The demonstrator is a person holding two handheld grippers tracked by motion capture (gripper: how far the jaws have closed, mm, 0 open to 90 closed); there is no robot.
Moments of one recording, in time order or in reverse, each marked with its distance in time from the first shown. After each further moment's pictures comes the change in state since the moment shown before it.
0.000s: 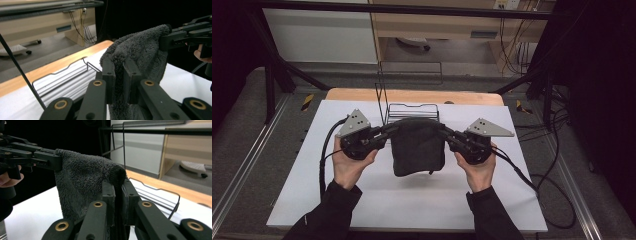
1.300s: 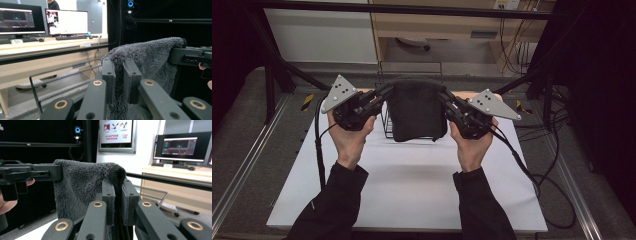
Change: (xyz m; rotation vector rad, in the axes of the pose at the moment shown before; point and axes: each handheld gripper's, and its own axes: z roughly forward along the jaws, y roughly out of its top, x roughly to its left) left arm 0.015 0.062 -0.006 -0.292 0.106 0.004; right arm 0.016 0.073 0.007 -0.273 -0.136 -0.108
